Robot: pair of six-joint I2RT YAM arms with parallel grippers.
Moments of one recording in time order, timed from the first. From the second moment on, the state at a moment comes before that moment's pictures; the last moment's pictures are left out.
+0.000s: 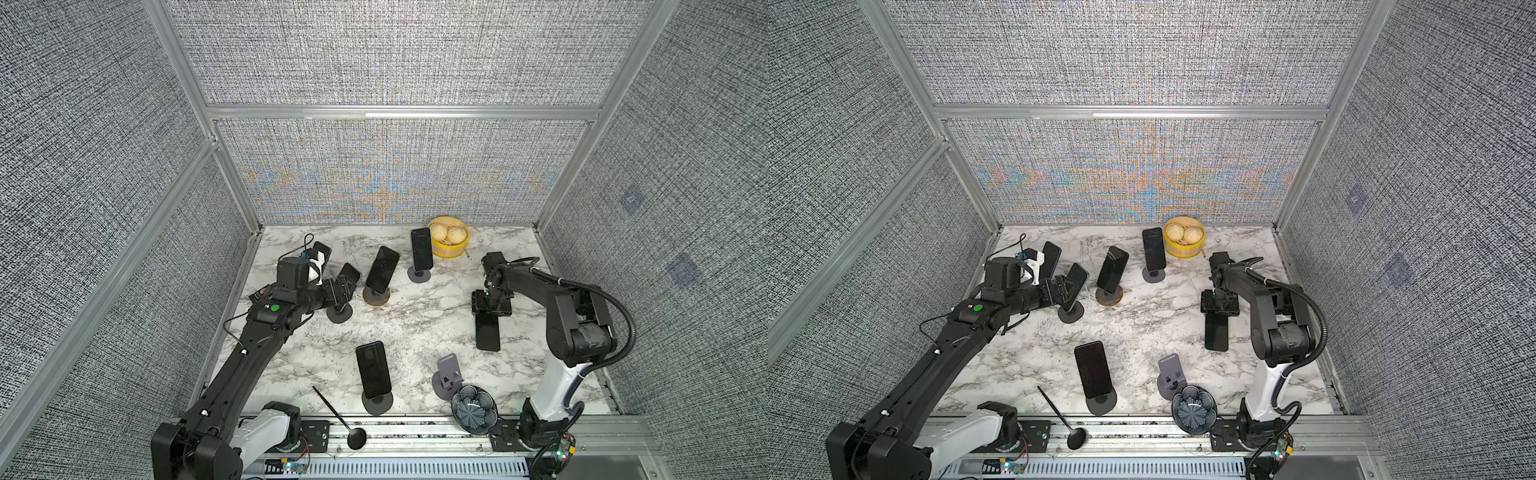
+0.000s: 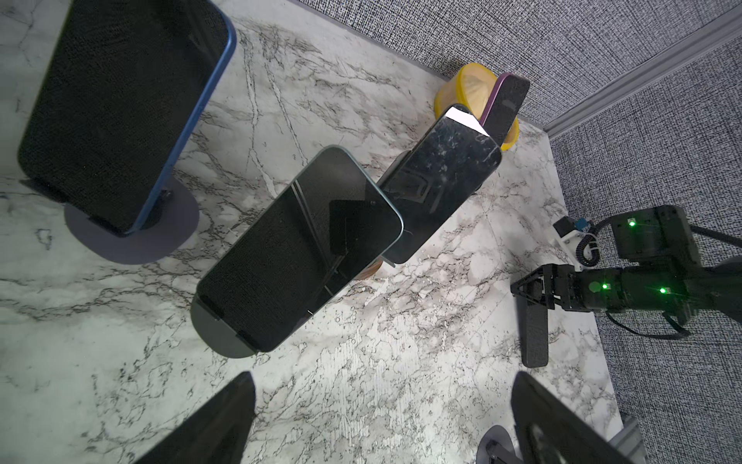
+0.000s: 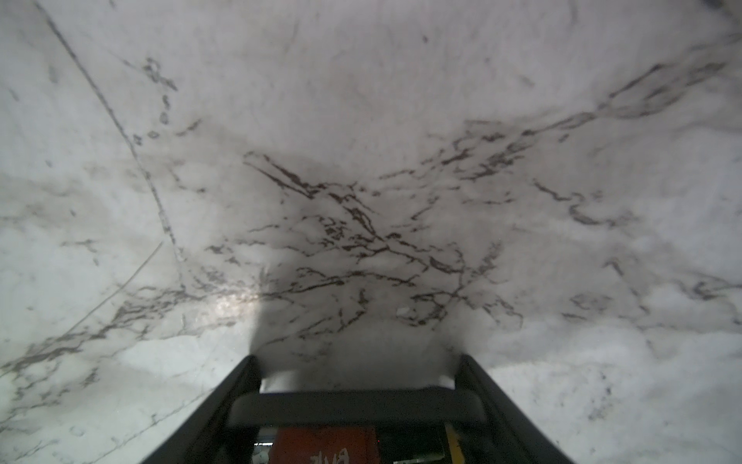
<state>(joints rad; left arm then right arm) -0.27 1.09 0.93 -0.52 0.32 -0.47 0.13 1.87 1.19 -0.78 0.05 0.23</state>
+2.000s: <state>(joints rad) -0.27 0.92 0.83 -0.62 -0.08 -0.49 0.69 1.37 1.23 -0.79 0.12 0.24</state>
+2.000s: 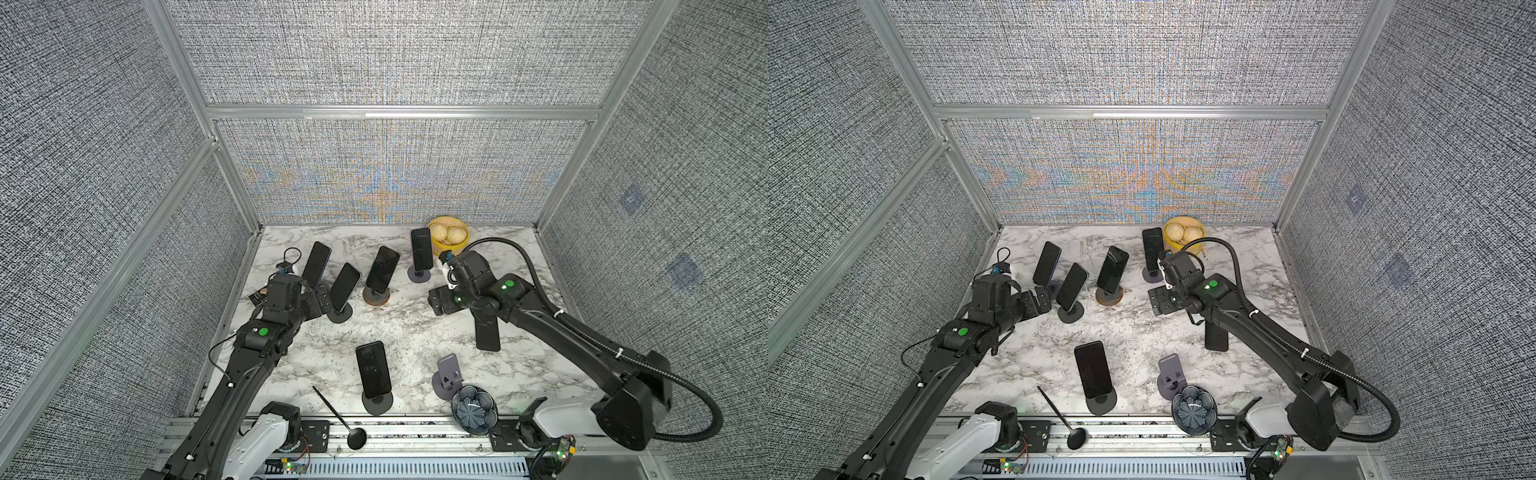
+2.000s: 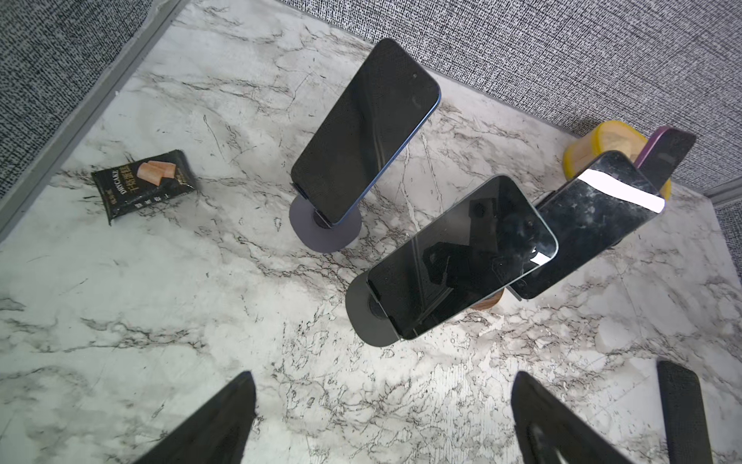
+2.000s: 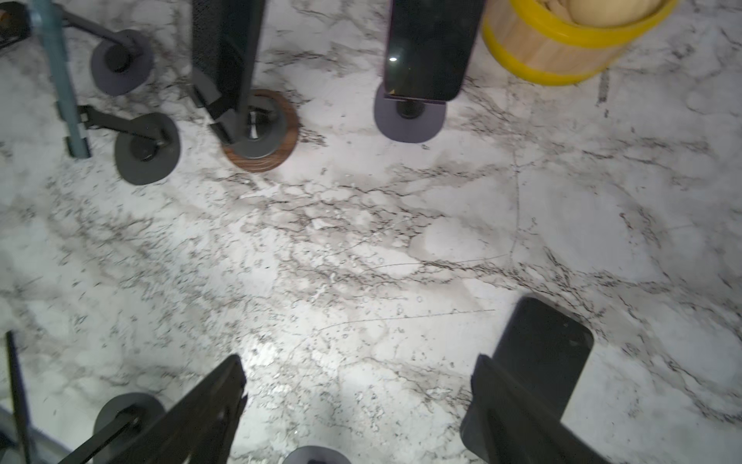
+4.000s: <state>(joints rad) -0.27 0.83 0.72 -0.52 -0.21 -0.66 1.35 1.87 1.66 -0.97 0.44 0.90</state>
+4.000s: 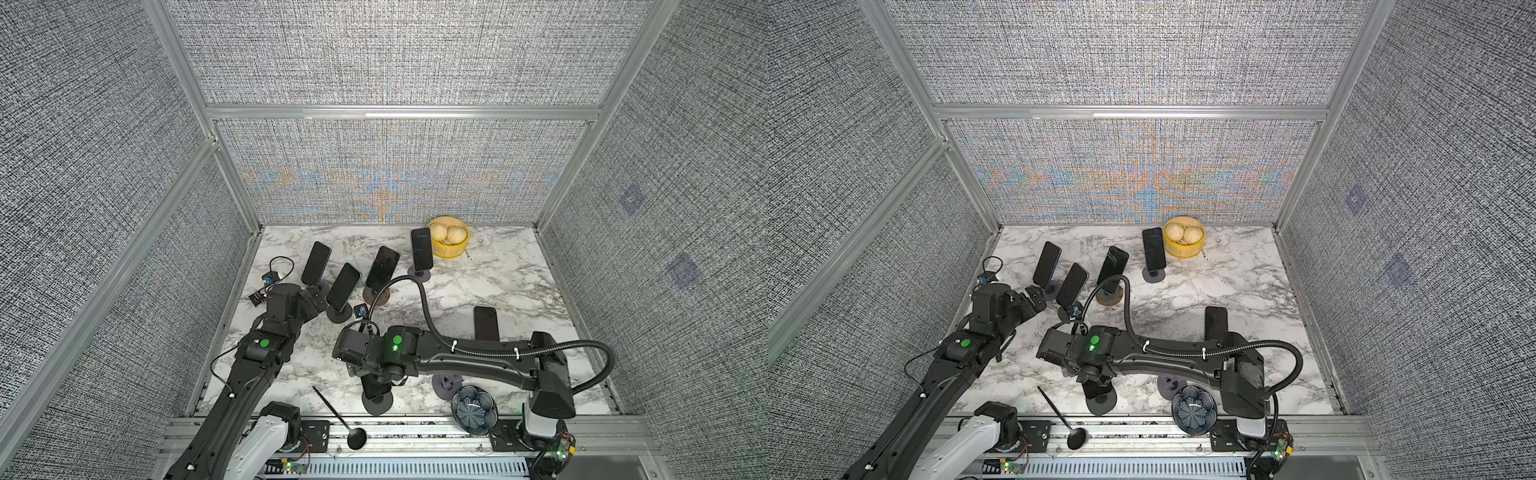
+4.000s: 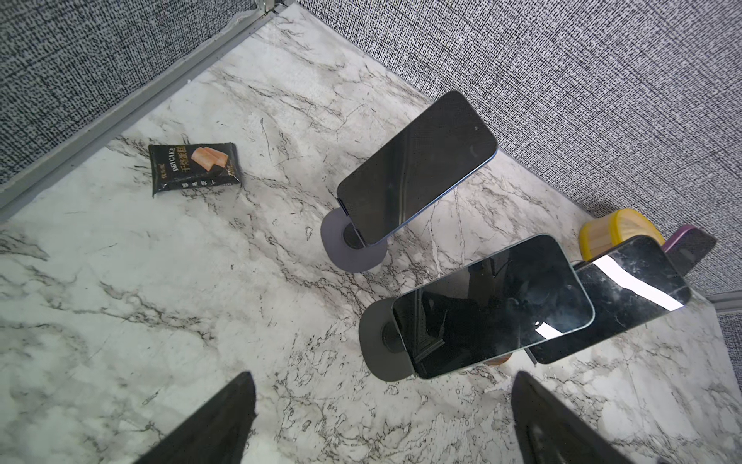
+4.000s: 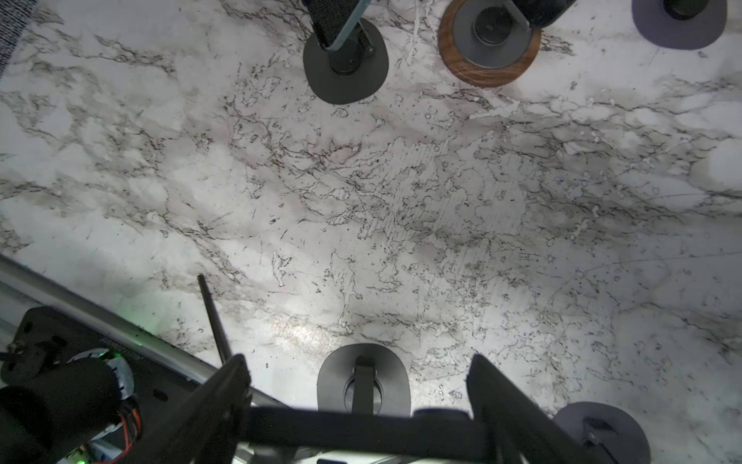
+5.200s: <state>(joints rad) -0.27 0.83 0.70 -0.49 -0.20 -0.65 1.35 1.87 1.69 -1.01 0.46 0.90</state>
